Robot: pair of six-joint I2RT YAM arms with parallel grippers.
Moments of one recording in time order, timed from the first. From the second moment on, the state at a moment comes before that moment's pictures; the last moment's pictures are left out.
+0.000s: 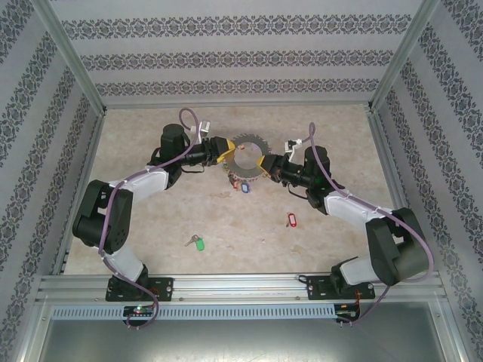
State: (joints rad) left arm -0.29 1.69 0.98 0.48 0.90 -1.10; right arm 0.35 1.41 0.66 0.49 -0.70 1.17
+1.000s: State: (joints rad) left arm -0.29 1.29 0.99 0.30 0.77 -0.74; right arm 0.26 0.84 0.54 0.27 -0.48 0.83
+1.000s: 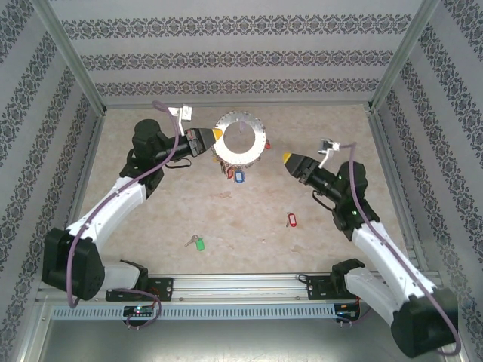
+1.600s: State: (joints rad) left arm -0.34 1.27 1.14 0.02 0.73 -0.48; right arm 0.77 0.83 0.48 0.32 -0.17 -0.27
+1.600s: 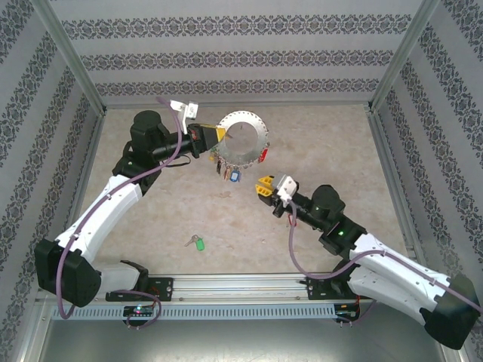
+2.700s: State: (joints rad) left arm -0.37 1.28 1.14 -0.03 0.68 -0.43; right arm 0.82 1.05 0.51 0.52 -0.06 -0.37
